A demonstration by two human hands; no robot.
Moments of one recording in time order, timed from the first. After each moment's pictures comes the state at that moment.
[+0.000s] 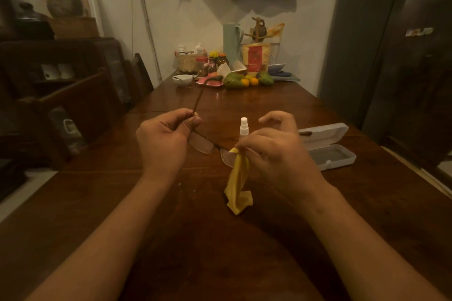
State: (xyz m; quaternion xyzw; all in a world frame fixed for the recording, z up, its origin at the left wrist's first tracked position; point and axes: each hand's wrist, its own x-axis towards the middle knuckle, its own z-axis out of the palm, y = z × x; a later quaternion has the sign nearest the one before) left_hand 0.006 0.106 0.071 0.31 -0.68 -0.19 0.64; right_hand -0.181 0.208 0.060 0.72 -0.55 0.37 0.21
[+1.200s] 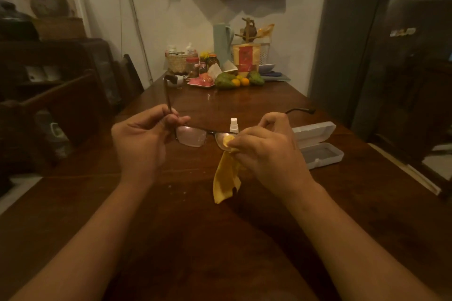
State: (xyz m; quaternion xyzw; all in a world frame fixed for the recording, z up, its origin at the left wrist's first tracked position) left_hand 0.011 0.115 0.078 0.20 -0.63 -0.35 0.67; right_hand -0.185 0.211 0.058 0.69 -0.56 0.36 0.26
